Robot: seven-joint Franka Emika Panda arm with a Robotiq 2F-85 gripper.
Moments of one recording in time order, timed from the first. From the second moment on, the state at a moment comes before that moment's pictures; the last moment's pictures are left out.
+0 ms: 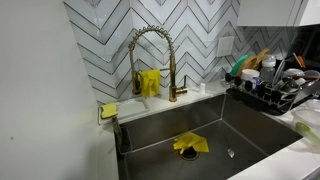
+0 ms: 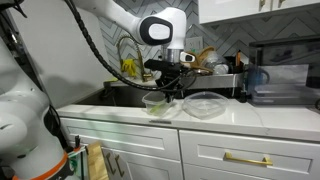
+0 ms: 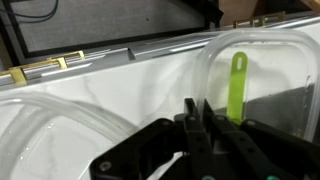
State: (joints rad) arm -0.03 -0.12 -0.08 -2.28 0.10 2.02 -0.65
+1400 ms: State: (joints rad) arm -0.10 -0.29 -0.21 -2.22 -0.05 2.00 -0.52
